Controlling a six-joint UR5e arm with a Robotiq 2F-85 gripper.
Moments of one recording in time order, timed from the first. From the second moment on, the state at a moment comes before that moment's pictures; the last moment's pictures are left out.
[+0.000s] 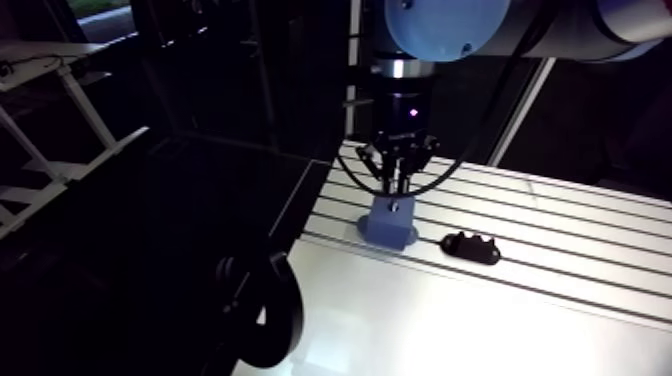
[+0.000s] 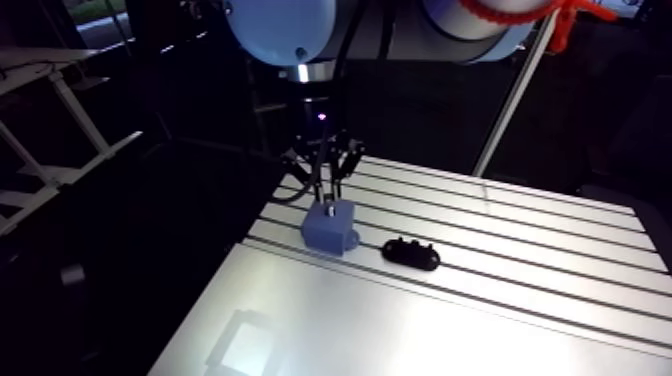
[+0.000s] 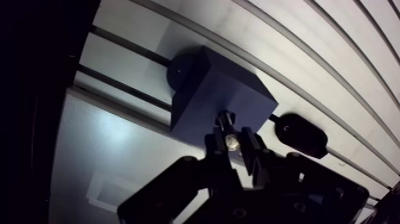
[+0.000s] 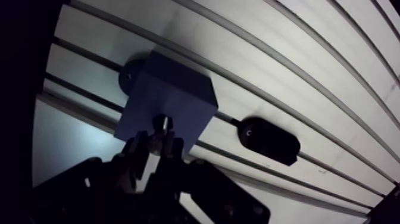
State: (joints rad) arm 0.27 -1.26 1.80 -1.95 -1.66 -1.81
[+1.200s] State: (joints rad) arm 0.27 -1.26 1.82 -1.96 -1.66 -1.85
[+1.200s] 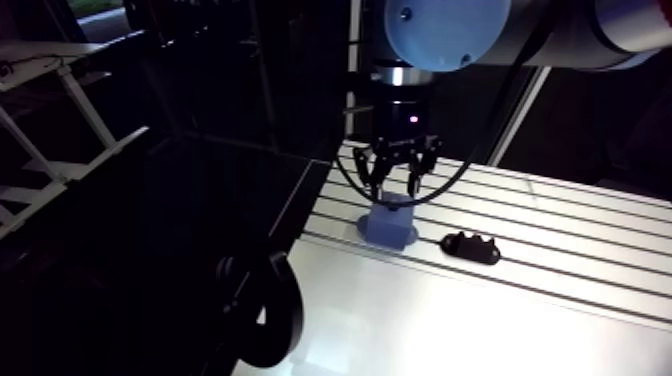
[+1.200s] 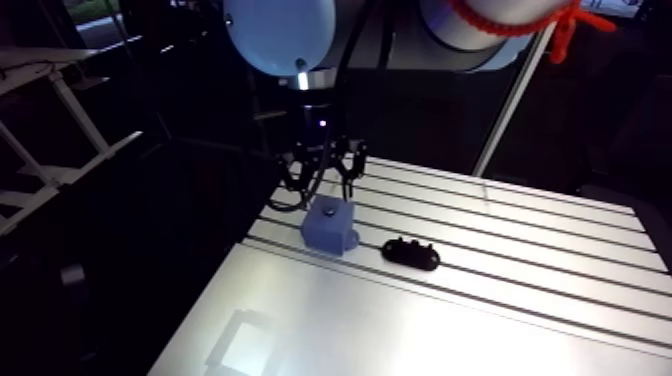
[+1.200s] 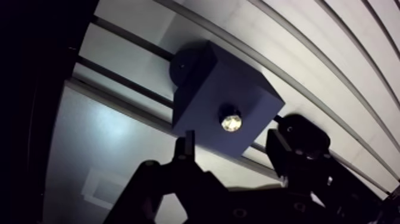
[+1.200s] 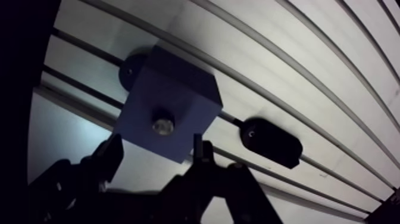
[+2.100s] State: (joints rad) arm 0.26 -1.28 1.78 -1.96 -1.65 -1.77
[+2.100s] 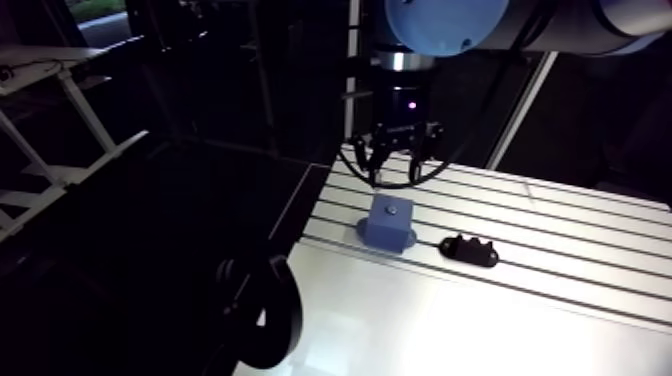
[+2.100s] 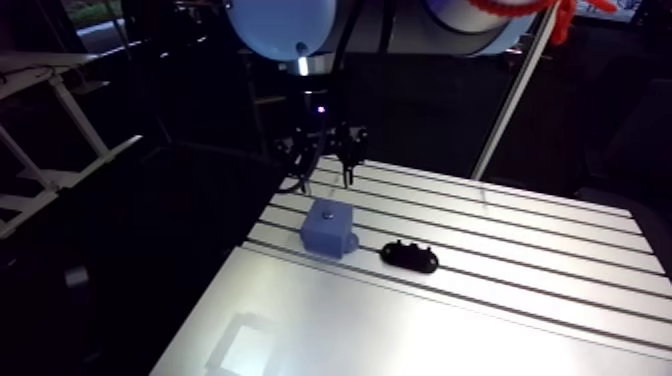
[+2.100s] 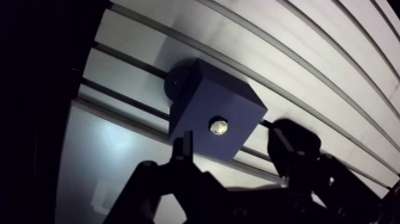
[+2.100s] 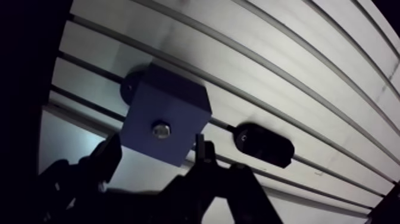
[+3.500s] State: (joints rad) arm 0.27 -1.30 1.85 -2.03 -1.66 -1.37
